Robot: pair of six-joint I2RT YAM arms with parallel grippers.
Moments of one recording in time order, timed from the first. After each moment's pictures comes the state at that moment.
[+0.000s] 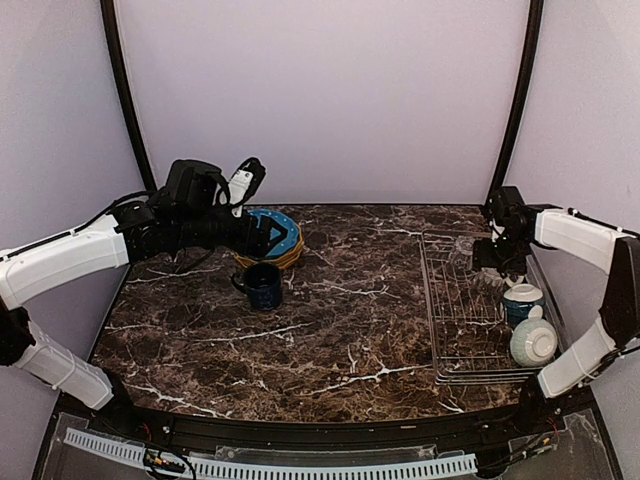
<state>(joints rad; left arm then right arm) -0.75 1.35 1.18 -0.35 -0.02 -0.18 0.13 1.46 1.06 -0.73 0.23 0.30</state>
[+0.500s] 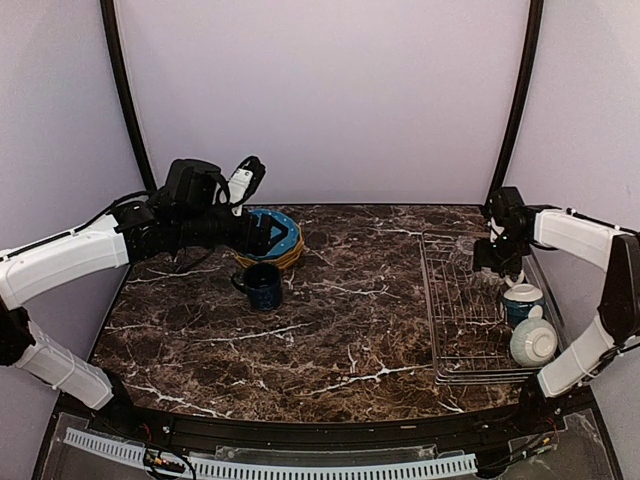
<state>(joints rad) -0.75 1.35 1.18 -0.33 -0.01 -0.18 0.12 1.49 1.06 -0.70 0.18 0.29</state>
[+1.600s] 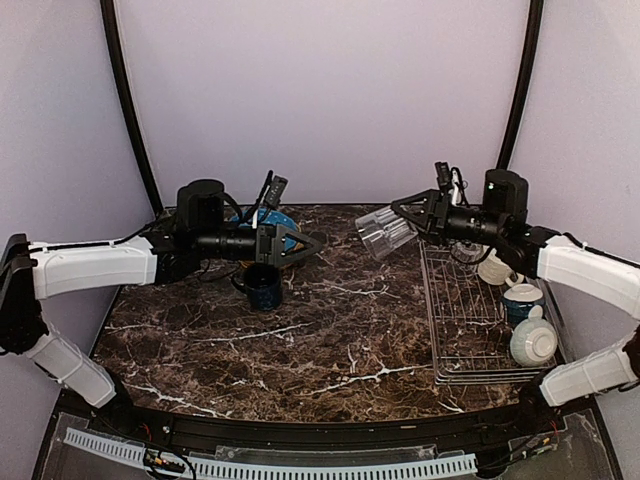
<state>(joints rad) -0.72 1.46 1.00 0.24 0.70 -0.54 0.46 1.23 0.89 0.14 -0.61 0.80</state>
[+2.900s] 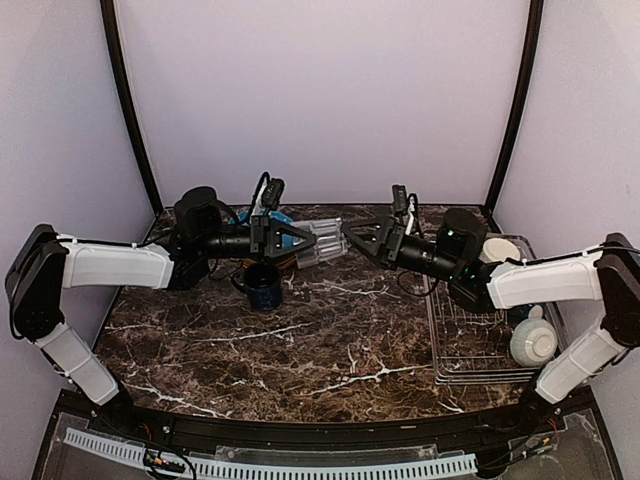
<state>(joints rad) -0.66 1.59 0.92 0.74 0.90 -0.97 0.75 1.51 0.76 0.85 -0.43 0.94</state>
